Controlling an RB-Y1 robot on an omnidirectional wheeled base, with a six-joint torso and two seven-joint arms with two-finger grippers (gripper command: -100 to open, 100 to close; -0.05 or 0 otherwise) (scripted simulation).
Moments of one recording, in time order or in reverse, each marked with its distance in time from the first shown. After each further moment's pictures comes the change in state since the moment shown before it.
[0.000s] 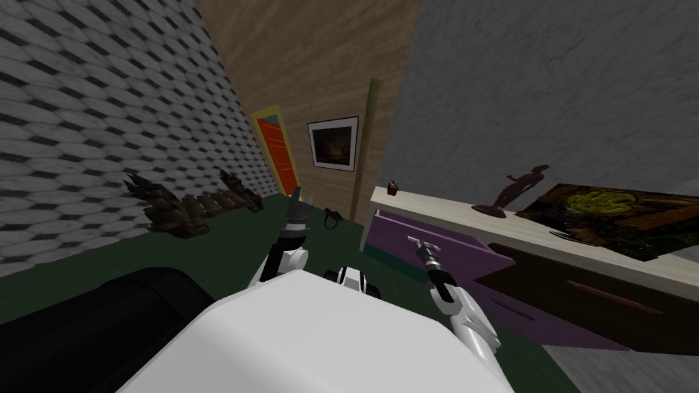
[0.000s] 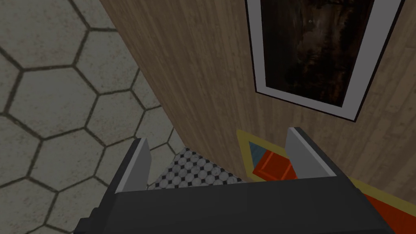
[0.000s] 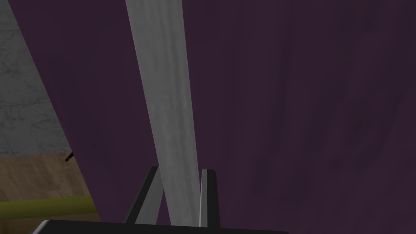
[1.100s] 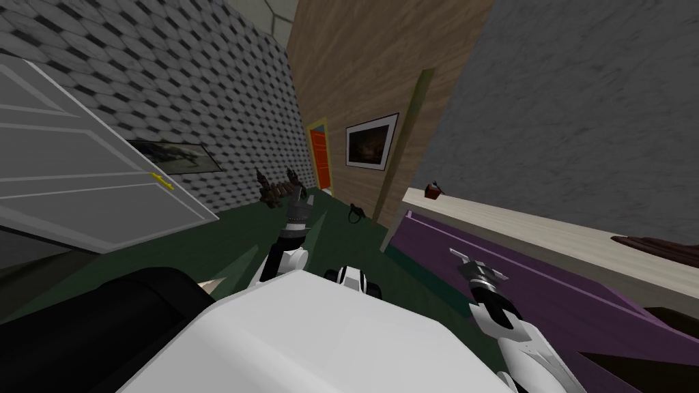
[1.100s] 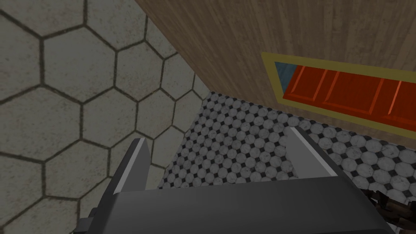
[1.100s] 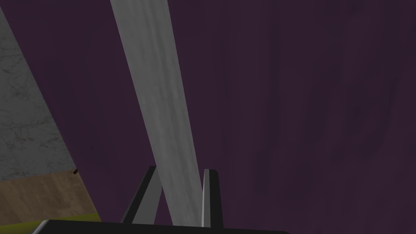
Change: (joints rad) left arm 0.000 0.000 0.000 0.000 0.000 0.000 0.000; right arm -0.067 -0.194 -0.232 0.262 -0.293 0.030 0.147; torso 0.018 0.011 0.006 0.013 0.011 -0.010
